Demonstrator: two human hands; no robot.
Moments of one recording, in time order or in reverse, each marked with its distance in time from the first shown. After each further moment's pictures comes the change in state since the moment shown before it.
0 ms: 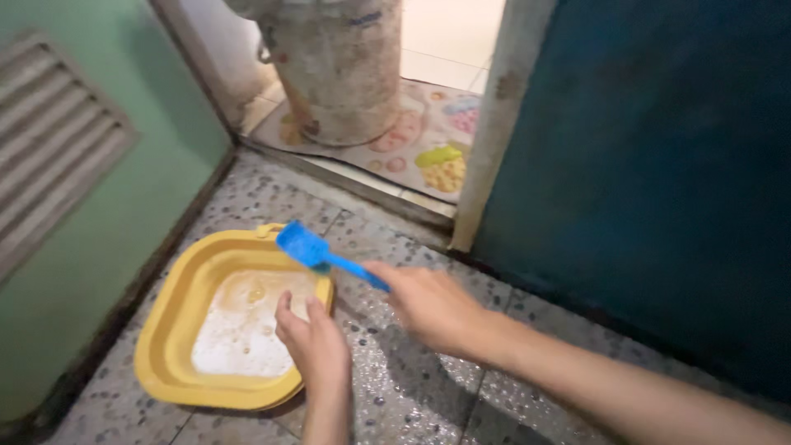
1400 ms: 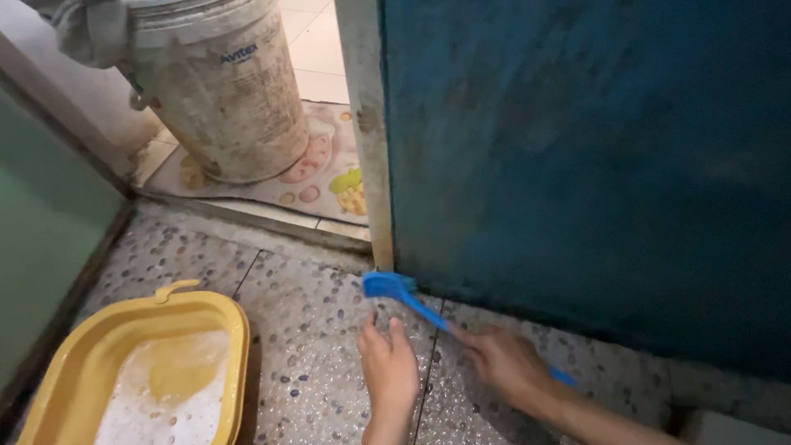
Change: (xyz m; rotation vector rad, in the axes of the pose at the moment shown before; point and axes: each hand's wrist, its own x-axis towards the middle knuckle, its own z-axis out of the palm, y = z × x) left_hand -0.113 0.014 0.139 0.084 -0.559 0.047; right_hand -0.160 0.147 -0.003 -0.010 0.142 0.543
